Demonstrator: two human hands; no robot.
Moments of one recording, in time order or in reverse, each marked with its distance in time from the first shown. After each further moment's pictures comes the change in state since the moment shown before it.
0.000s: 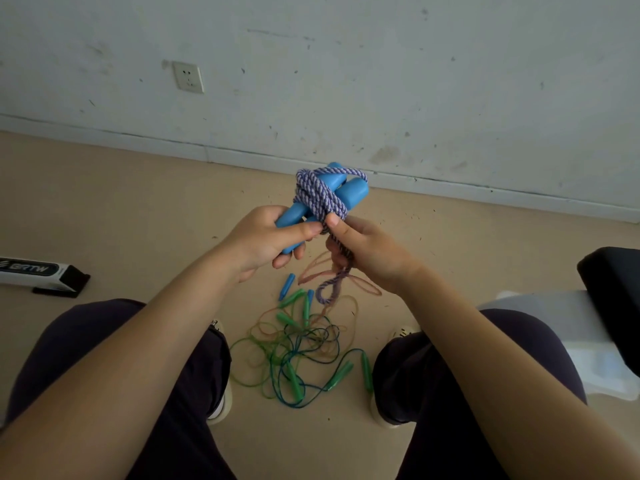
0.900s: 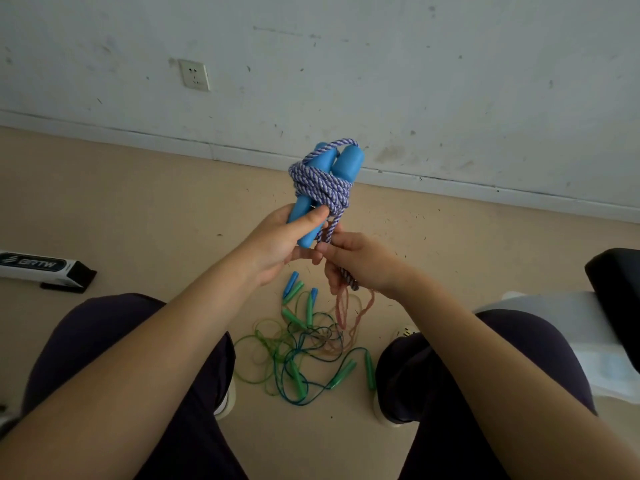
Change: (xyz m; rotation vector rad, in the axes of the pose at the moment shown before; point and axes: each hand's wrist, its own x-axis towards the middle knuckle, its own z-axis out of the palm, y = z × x) left_hand 0.006 -0.008 0.019 -0.328 -0.012 -0.002; right_hand 0.001 0.016 0.006 -0.266 -0.133 0.087
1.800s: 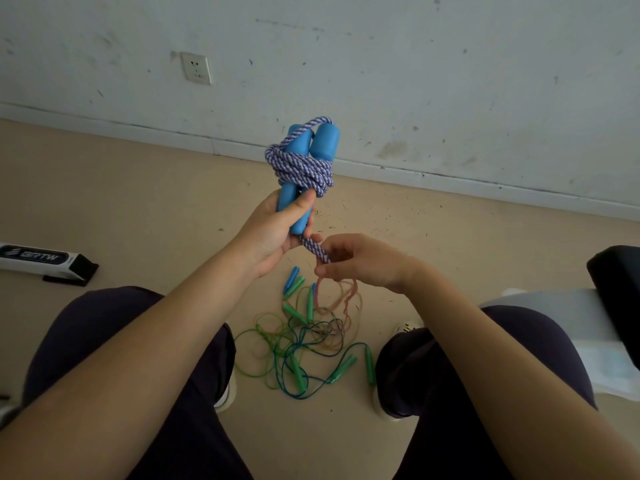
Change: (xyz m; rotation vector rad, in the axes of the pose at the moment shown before) left_hand 0.006 -0.004 -0.006 -0.137 0.079 0.092; right_hand 0.000 0.000 -0.008 -0.138 -0.123 0.007
